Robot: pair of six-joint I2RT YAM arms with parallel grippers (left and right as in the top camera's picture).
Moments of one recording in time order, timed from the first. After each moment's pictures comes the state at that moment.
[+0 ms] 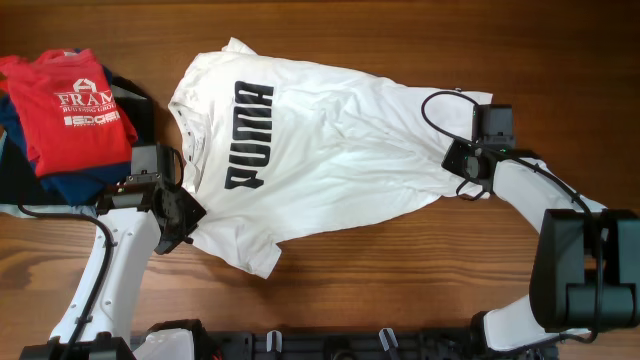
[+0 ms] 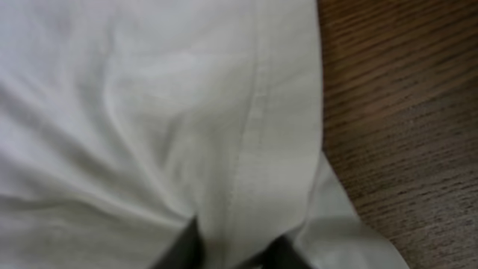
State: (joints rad) left arm 0.07 1.31 0.77 -0.90 -0.07 -0.69; right arm -0.01 1.71 0.84 -0.25 0.07 0.40
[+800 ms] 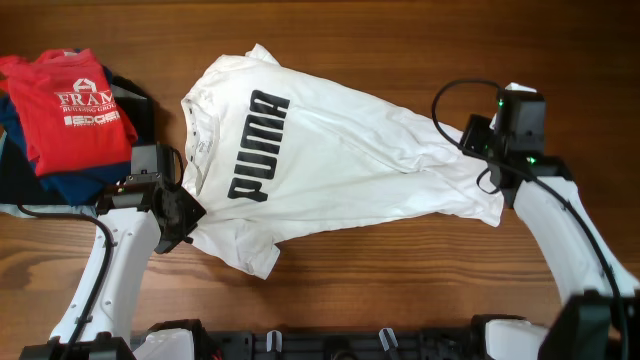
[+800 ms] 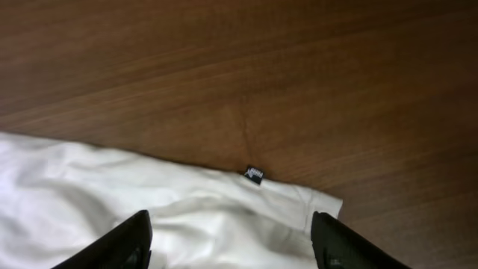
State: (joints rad) left arm 0.07 1.31 0.77 -0.90 -0.08 -0.69; right arm -0.02 1.42 0.88 -0.33 0.16 0.21
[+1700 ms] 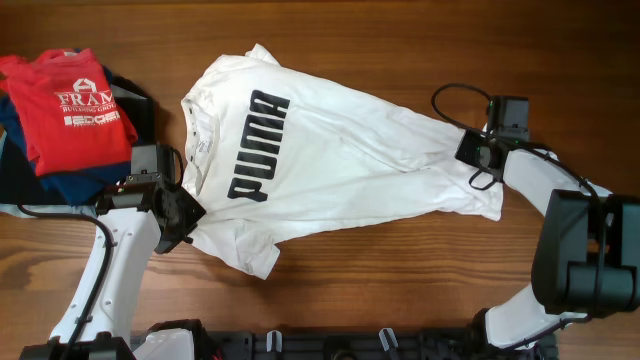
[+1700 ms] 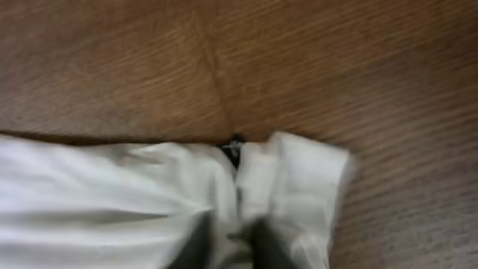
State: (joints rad) left arm 0.07 1.31 0.77 -0.90 -0.08 -0.69; right arm -0.09 1.79 0.90 -0.19 0.07 0.26
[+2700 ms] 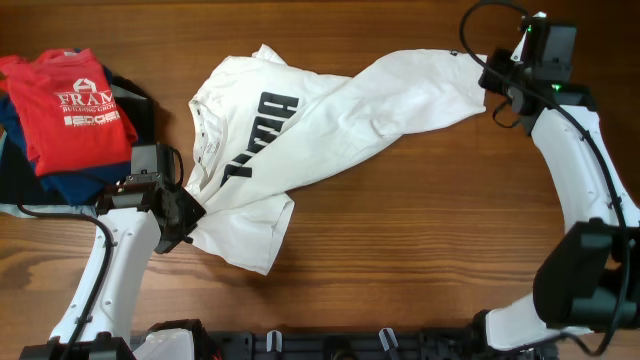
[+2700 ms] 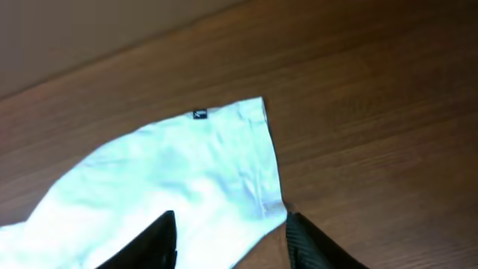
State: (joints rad) left arm 0.07 1.31 0.77 -0.90 -0.08 -0.69; right arm -0.09 1.72 1.34 -0.42 0.05 0.25
